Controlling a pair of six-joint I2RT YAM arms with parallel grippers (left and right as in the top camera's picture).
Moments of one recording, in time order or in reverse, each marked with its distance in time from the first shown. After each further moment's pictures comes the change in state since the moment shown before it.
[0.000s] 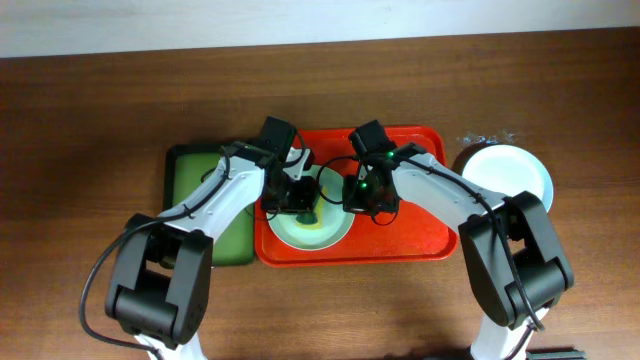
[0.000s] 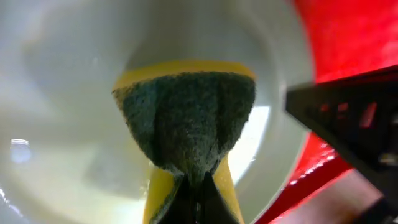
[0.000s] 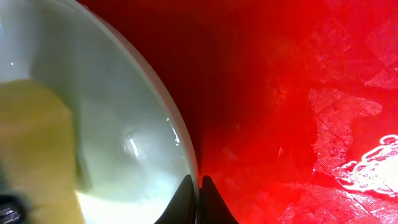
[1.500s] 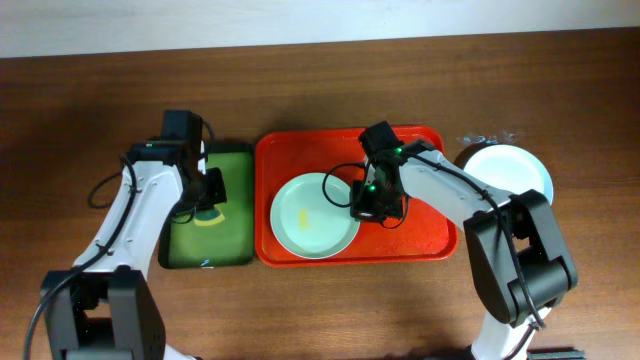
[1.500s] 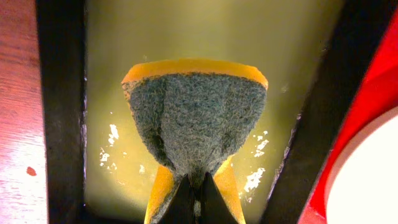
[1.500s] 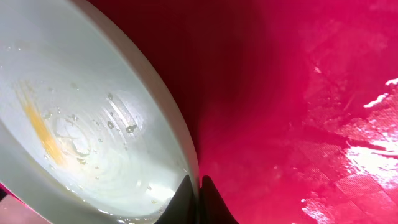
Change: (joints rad) left arm 0.333 -0.205 -0.043 -0.219 -0.444 -0.026; right arm -0.039 0.000 0.000 -0.108 -0.099 -0.043
